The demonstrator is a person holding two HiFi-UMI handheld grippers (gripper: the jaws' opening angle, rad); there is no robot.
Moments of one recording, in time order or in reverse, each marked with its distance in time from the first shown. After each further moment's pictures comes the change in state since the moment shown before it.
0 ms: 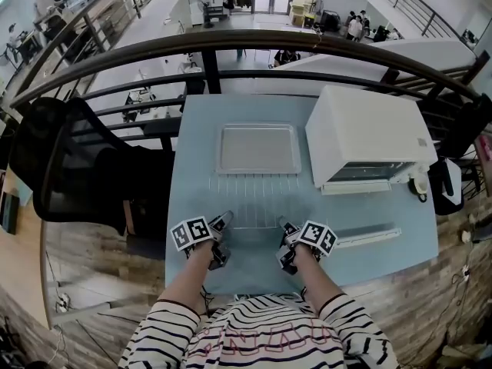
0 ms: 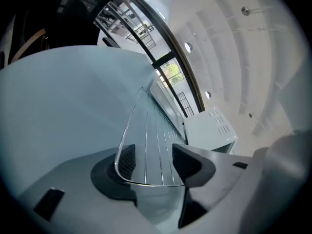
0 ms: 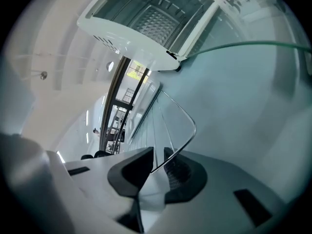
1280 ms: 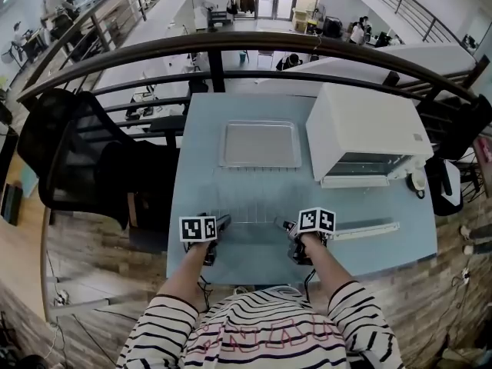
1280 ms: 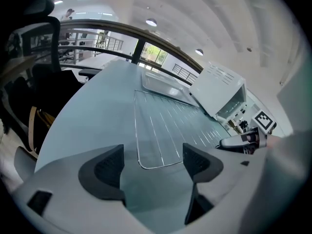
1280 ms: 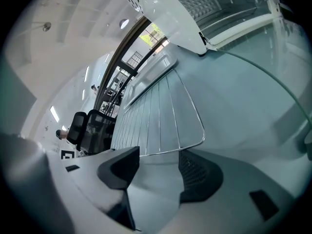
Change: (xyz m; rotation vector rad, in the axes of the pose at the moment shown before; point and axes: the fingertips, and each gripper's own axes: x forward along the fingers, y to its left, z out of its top) left arm -0.039 0.025 -0.013 0.529 0.155 0.280; right arm -0.018 -0.008 -0.033 -0.313 0.350 -0.130
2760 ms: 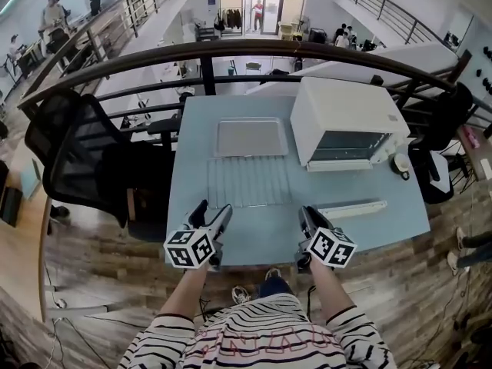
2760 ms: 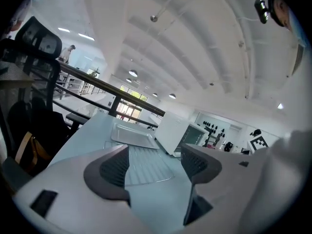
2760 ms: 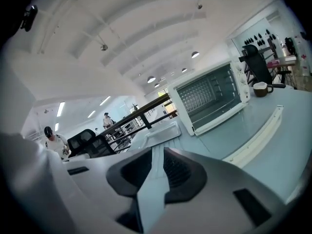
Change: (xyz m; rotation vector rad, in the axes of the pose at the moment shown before) left arm -0.156 -0.110 0.020 0.121 -0.570 -0.207; right arm -0.184 0.051 -0.026 -0.283 -0.721 -0.062
